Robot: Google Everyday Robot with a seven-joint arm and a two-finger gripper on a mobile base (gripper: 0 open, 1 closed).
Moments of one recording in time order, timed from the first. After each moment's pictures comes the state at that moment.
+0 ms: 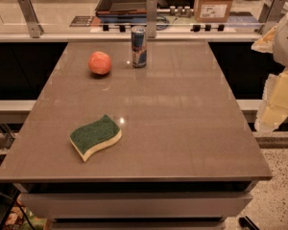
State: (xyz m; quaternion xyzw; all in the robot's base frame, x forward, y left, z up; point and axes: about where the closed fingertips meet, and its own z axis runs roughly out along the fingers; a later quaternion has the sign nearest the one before) arm 0.438 -0.215 0.984 -0.60 0.78 -0.04 0.17
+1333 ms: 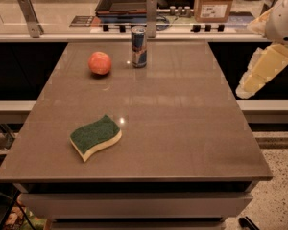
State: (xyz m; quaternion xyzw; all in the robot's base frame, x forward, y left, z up) arm 0.515 -0.219 0.990 -0.56 0.78 -0.01 0.26
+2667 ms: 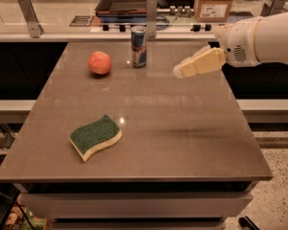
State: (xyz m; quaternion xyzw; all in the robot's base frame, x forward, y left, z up) arm 0.584 -0.129 0.978 -0.40 0.75 0.16 0.50
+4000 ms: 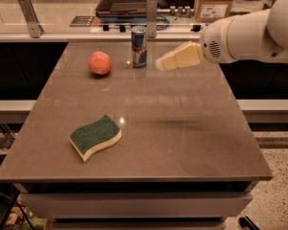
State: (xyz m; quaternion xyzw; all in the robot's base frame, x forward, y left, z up) arm 0.609 -0.106 0.973 -0.34 0.79 0.13 0.50
